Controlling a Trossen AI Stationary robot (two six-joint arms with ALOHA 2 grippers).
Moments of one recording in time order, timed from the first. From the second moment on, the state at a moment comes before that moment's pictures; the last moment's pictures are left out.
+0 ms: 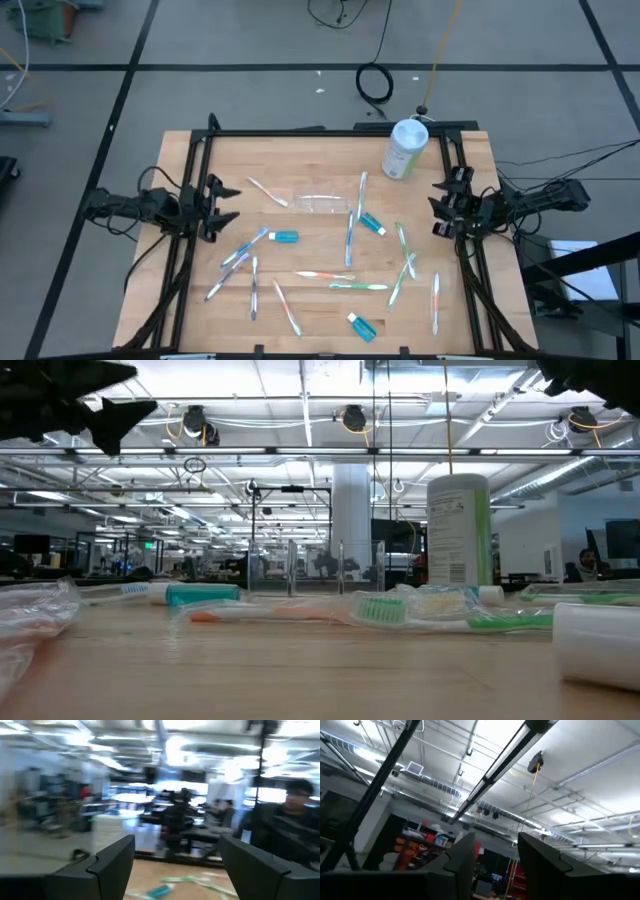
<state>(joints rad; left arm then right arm) -0.18 0.03 0.02 0.33 -0.27 -0.01 0.21 0.32 0.02 0.99 0.21 -0.55</state>
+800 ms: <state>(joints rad) -0.04 1.08 0.67 -0.53 -0.30 0.11 0.01 1.03 0.21 0.89 0.42 -0.12</state>
